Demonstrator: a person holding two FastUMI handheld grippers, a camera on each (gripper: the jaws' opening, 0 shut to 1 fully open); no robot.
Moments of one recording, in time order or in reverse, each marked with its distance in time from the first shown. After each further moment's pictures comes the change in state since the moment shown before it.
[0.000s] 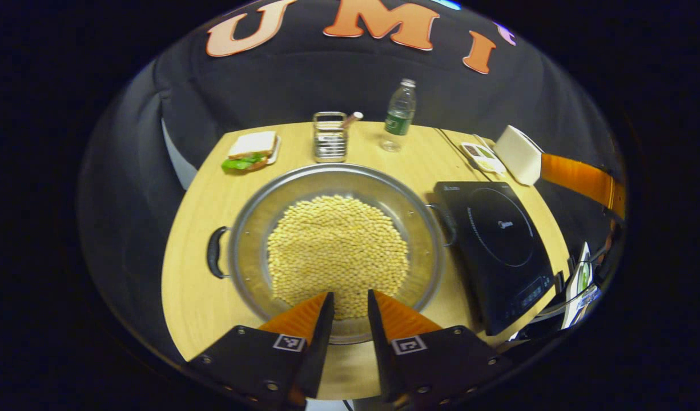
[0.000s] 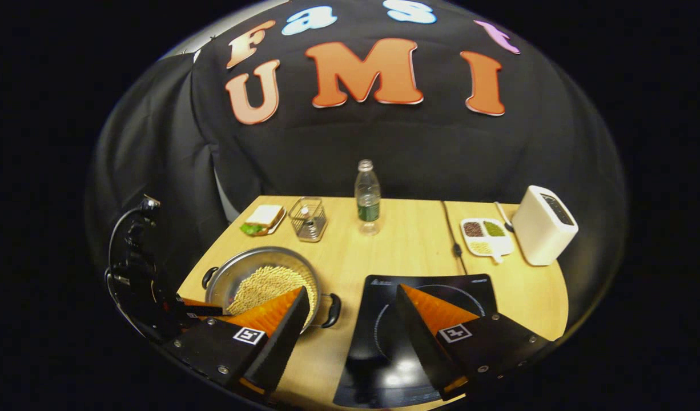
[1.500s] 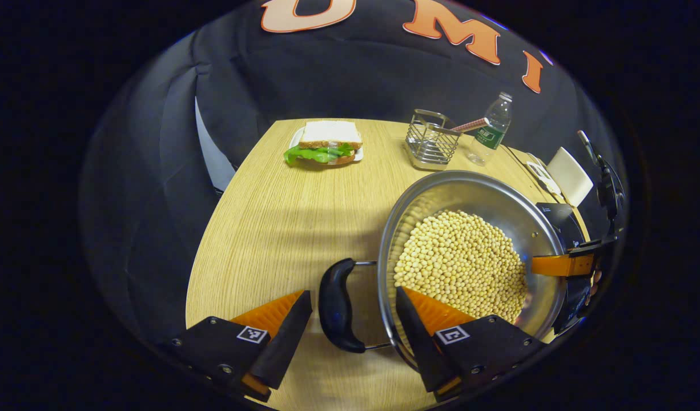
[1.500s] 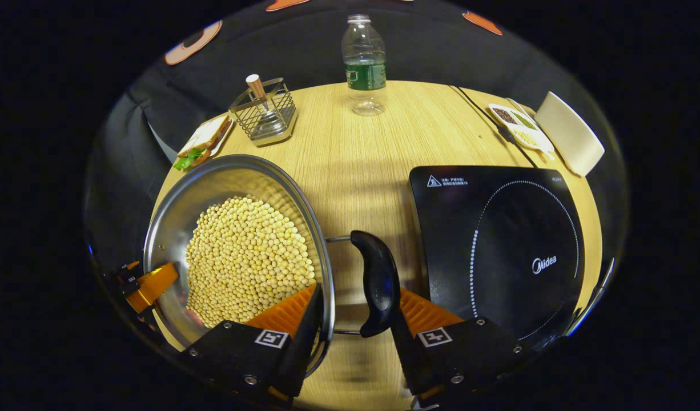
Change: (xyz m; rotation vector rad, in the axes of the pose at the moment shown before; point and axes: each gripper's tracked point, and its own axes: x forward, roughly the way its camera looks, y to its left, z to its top) left arm 0.093 0.135 0.009 -0.084 -0.038 0.019; right arm 0.129 0.033 -0.136 0.204 0.459 -0.168
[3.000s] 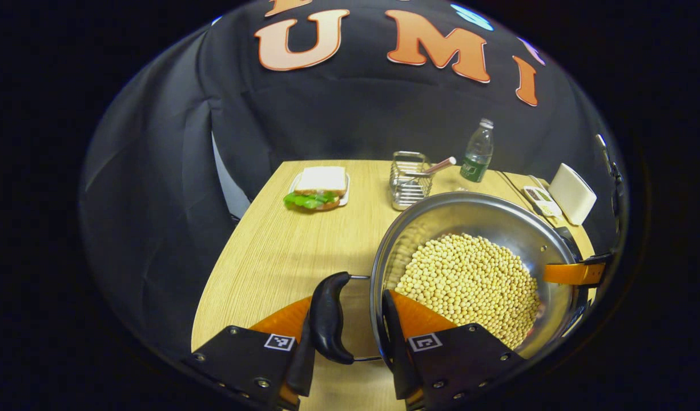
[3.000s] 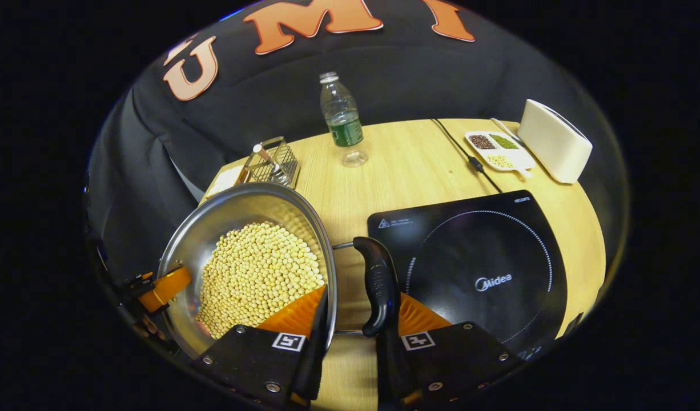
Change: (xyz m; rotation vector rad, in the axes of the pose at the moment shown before) left arm -0.030 0.001 0.039 0.057 -0.210 0.106; right arm -0.005 0.002 0.020 0.043 -0.240 0.100
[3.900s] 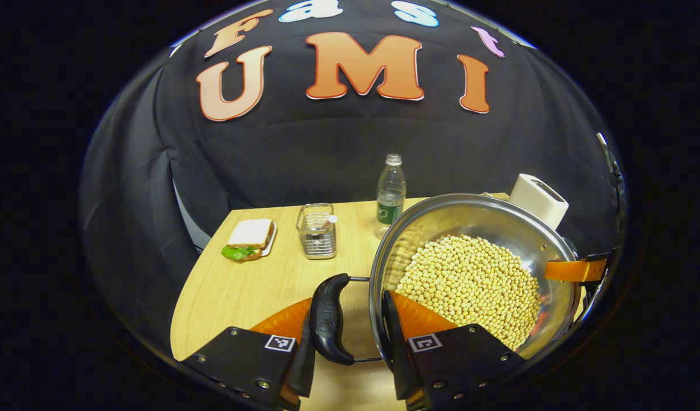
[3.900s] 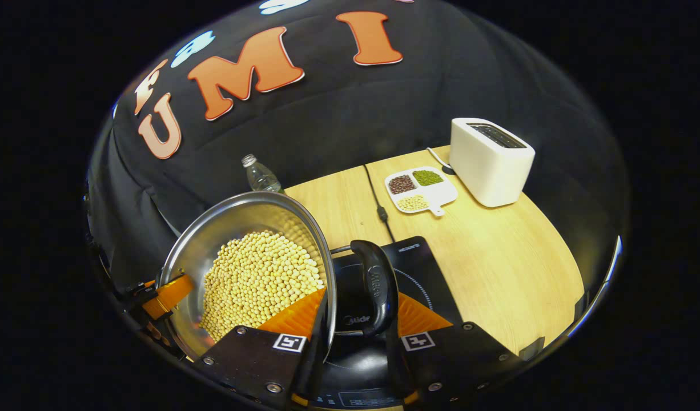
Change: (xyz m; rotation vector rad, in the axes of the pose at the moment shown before) left arm -0.003 0.005 0.008 0.069 -0.113 -0.089; right arm -0.001 0.008 -0.015 0.116 -0.158 -0.059
